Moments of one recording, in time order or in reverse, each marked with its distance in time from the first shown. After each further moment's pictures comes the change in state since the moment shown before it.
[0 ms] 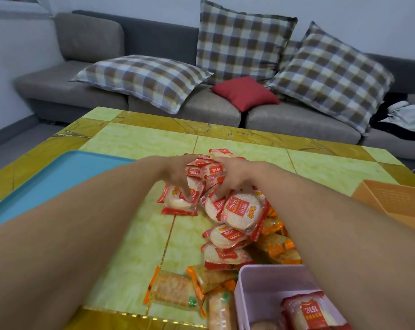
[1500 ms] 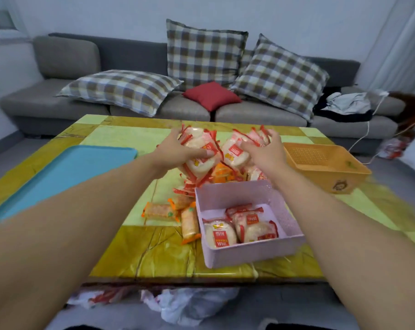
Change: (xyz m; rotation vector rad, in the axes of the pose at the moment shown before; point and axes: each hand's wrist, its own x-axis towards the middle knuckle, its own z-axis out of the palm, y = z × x) left_hand -0.183 0.113 0.069 -0.776 0.399 0.196; right_hand -0.250 0.067 0.036 0.969 0.933 -0.009
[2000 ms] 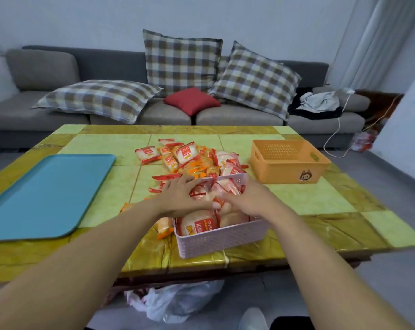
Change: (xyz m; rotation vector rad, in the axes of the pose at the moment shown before) left_hand -0.069 -0.026 0.089 0.858 -0.319 0.148; right_hand -0.084 0.041 -0.071 -0.840 -0.348 0.163
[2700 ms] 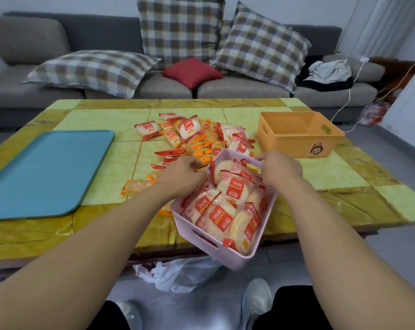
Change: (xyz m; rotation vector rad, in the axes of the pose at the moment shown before) left_hand -0.002 -0.002 0.014 -0.261 0.211 -0.085; right_hand 0.017 0.018 -0.008 -0.353 0.181 0.040
